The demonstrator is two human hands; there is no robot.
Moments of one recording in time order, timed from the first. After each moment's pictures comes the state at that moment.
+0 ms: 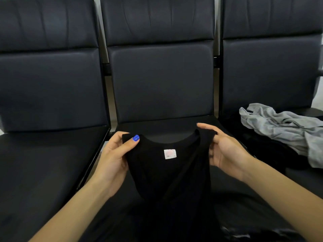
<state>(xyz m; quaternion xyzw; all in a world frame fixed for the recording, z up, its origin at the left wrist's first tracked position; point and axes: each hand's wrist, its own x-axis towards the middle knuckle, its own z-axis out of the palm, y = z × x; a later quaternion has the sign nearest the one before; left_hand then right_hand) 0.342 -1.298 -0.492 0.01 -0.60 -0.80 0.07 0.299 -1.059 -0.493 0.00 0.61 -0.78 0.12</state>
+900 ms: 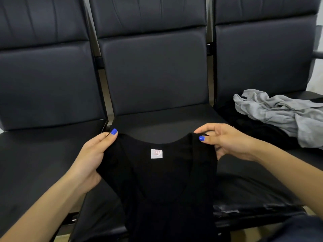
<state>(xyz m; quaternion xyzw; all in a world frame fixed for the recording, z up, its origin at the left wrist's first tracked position) 0.362 -1.319 -0.488 0.07 -0.66 -0.75 0.02 0.298 -1.017 -0.501 -0.12 0.76 -0.61 0.18</state>
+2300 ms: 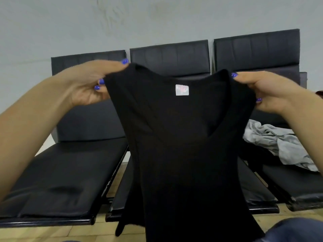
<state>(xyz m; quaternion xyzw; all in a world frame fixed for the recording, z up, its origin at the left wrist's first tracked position) 0.461 -1.316 -0.267 -0.11 -0.77 -0.63 0.07 0.403 -0.986 -0.310 -0.15 0.69 -0.71 -0.01</state>
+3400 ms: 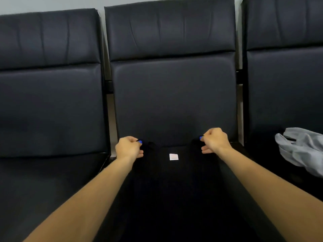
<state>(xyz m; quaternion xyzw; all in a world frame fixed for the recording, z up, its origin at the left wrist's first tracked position) 0.114 -1.328 -0.515 0.22 -0.74 -0.61 0.16 0.065 -1.096 -0.515 0.10 0.84 -0.53 -0.05</state>
